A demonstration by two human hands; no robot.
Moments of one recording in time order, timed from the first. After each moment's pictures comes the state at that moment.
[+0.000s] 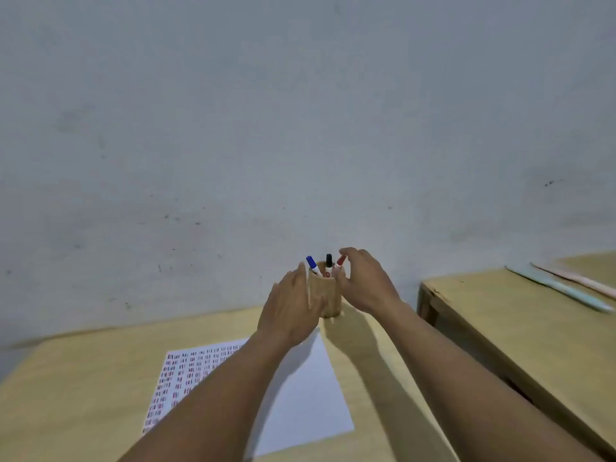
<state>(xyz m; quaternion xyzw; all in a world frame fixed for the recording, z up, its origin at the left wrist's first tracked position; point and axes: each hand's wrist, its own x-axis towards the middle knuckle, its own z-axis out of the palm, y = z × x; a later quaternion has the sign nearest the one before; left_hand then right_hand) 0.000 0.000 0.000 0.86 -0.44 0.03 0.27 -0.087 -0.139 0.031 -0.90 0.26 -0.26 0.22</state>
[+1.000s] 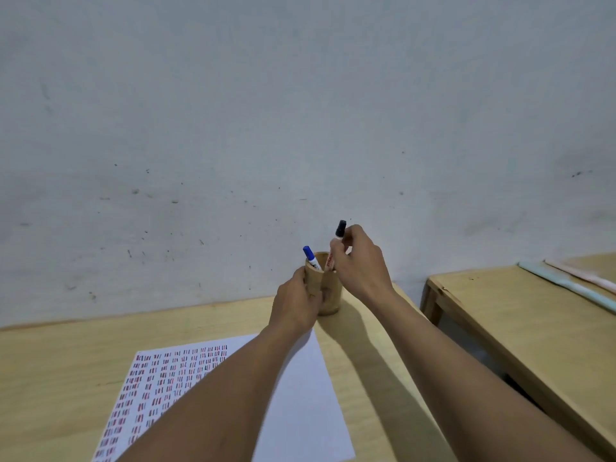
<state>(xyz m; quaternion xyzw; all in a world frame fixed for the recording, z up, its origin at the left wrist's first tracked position) 0.031 -0.057 -0.036 0.82 -0.32 -0.09 0.46 -0.050 -0.150 0.029 -0.83 0.27 -0.33 0.36</state>
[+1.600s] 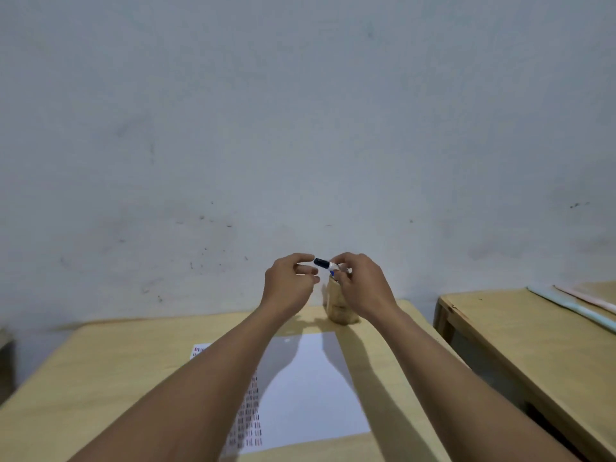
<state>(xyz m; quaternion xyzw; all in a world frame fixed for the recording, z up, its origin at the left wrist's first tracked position) 0.020 0.031 0.047 0.73 -0.27 -0.08 0.62 -0.079 -0.089 0.055 -0.88 0.22 -0.30 0.29</state>
